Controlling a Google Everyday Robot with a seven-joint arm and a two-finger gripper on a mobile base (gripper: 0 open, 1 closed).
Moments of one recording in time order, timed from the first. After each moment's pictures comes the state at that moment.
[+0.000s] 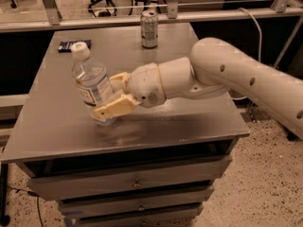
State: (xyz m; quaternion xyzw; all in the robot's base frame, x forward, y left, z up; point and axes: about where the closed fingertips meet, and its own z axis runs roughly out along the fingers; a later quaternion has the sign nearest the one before) arm 0.481 0.112 0.891 -0.58 0.55 0.43 0.42
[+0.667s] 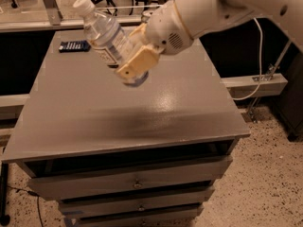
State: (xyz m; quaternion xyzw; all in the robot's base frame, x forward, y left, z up) arm 0.522 0.049 0.969 -0.64 0.61 0.29 0.37
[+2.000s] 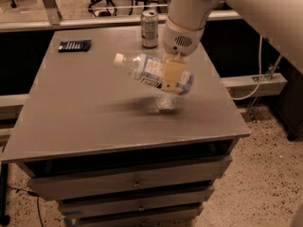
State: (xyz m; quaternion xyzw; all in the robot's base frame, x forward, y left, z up) arm 0.562 -0.054 0.893 -0.68 0.73 0.06 0.09
